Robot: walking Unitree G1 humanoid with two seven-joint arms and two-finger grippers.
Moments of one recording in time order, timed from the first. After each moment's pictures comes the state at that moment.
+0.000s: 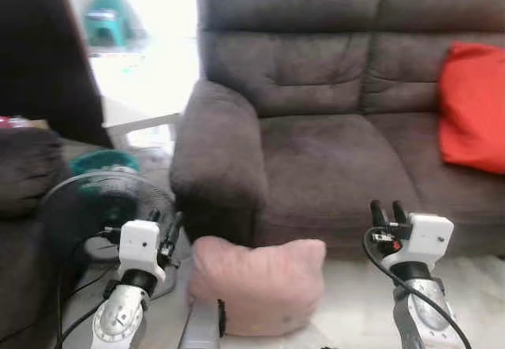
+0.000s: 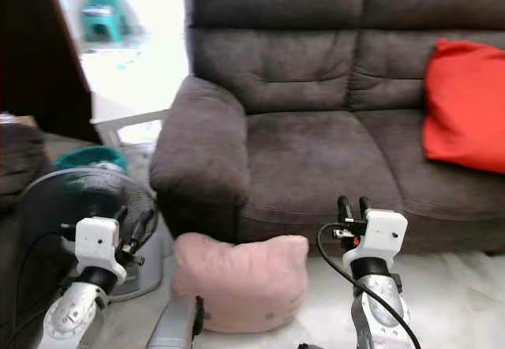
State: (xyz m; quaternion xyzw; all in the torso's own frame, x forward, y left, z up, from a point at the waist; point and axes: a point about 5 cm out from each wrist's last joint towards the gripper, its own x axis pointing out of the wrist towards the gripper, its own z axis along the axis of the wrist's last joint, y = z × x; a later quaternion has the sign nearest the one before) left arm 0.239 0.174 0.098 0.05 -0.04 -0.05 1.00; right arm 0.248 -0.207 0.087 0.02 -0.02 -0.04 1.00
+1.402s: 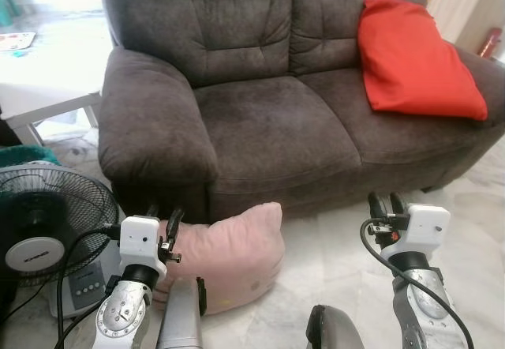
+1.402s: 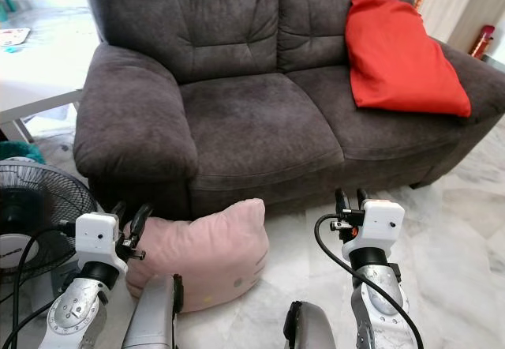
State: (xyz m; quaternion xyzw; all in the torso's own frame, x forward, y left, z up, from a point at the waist) left arm 0.239 0.174 0.097 0.05 -0.04 -0.03 1.00; right arm 0.256 -0.208 0.092 0.01 -0.01 -0.03 1.00
